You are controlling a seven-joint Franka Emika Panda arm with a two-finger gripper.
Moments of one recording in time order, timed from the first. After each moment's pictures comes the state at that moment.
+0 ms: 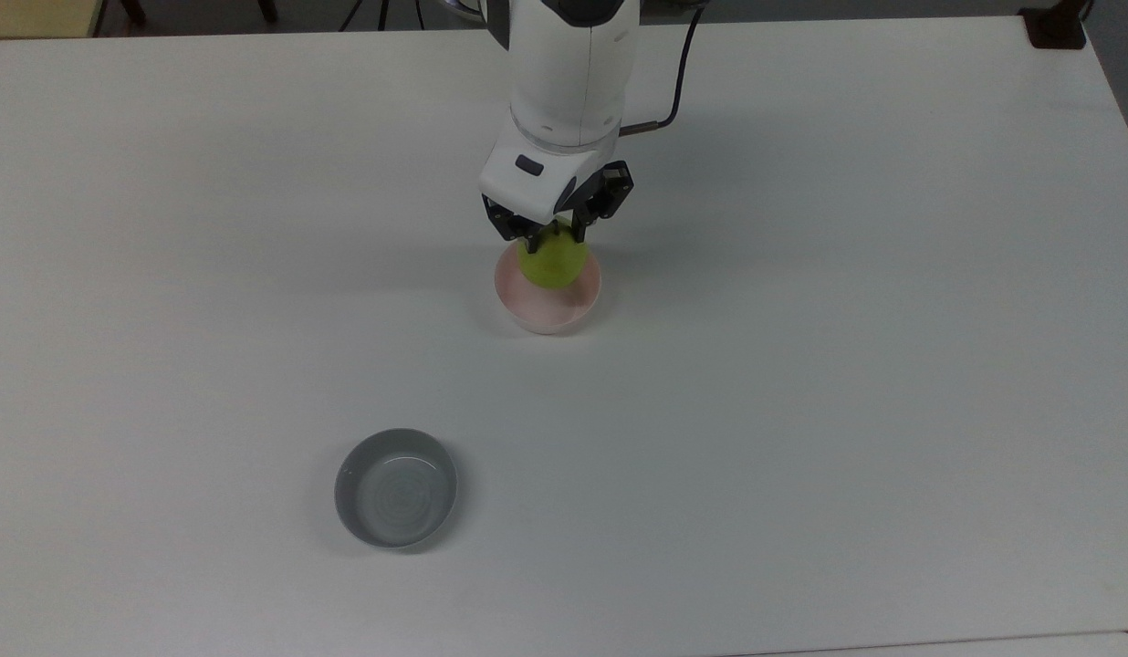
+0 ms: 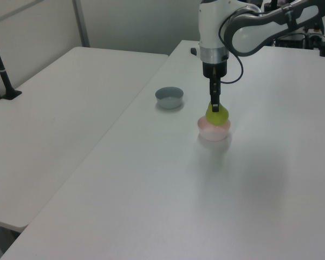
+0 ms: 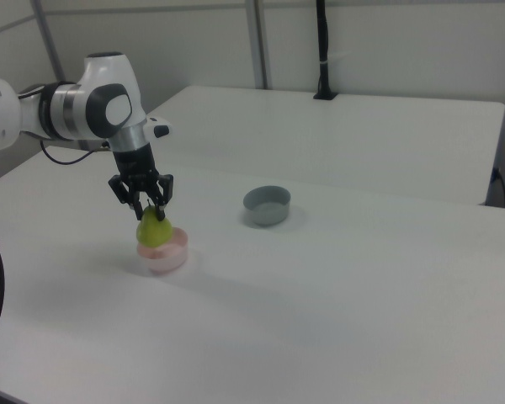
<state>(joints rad) 0.11 0.30 0.09 -1.69 -0.08 1.95 -0.08</state>
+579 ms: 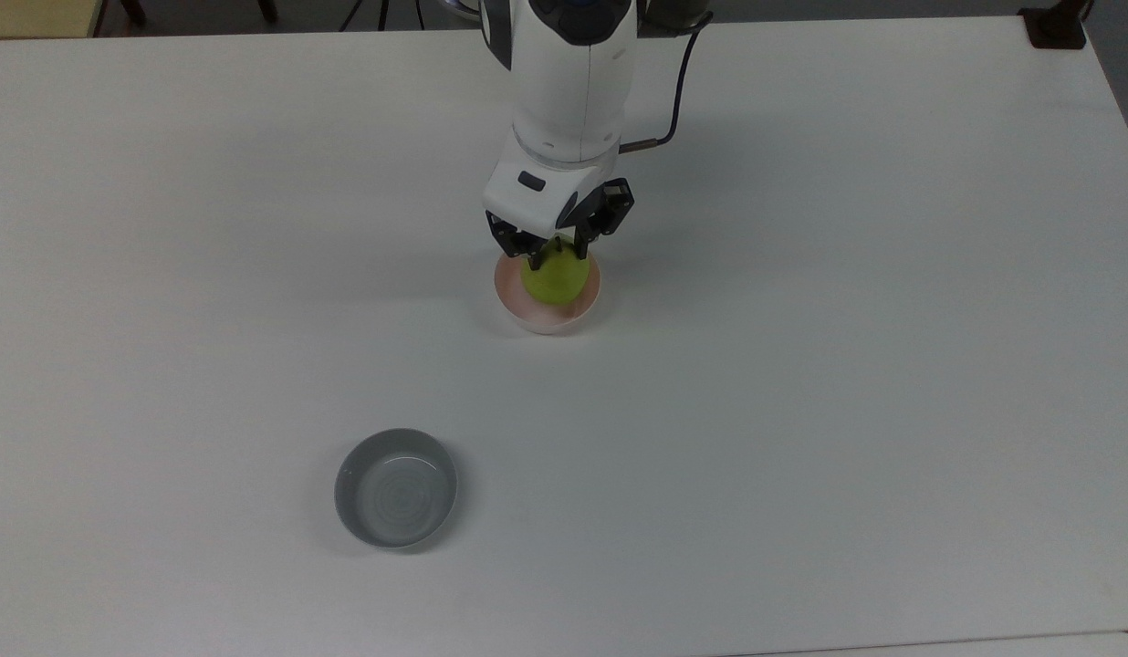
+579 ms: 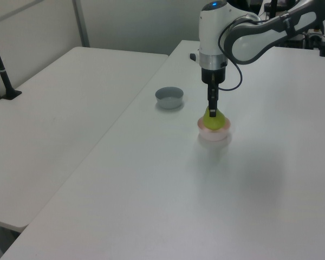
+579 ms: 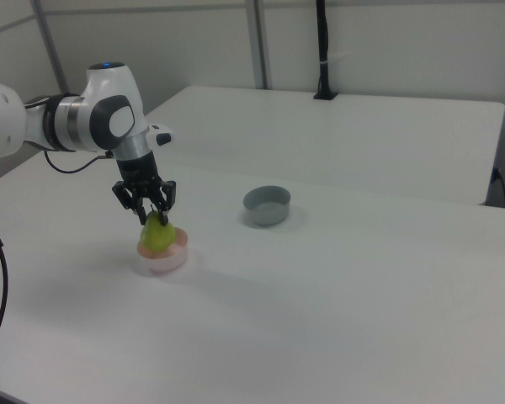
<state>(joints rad) 0.11 0.32 0.09 -1.72 -0.08 2.03 -0.08</state>
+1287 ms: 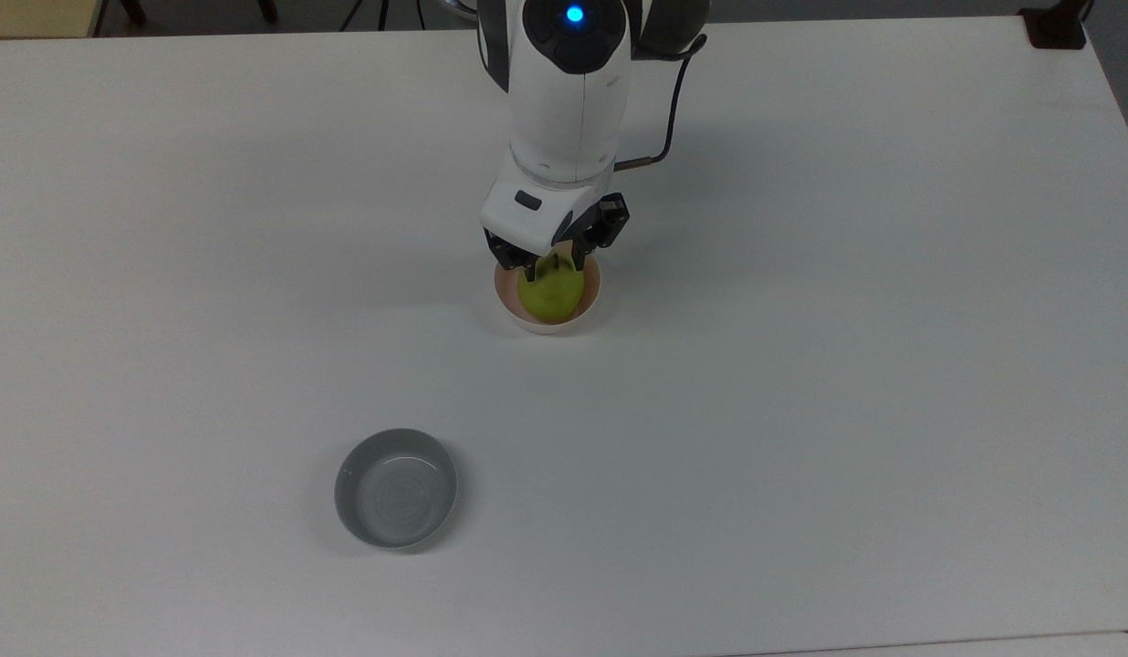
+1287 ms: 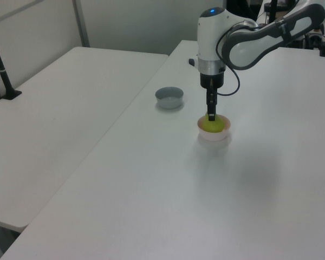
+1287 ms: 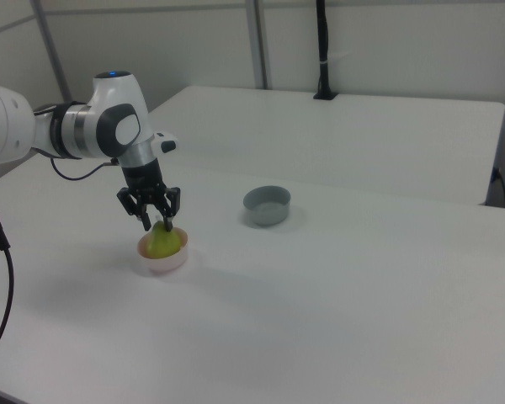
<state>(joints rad) 0.11 0.35 0.08 -1.72 -0.08 2.06 -0.08</state>
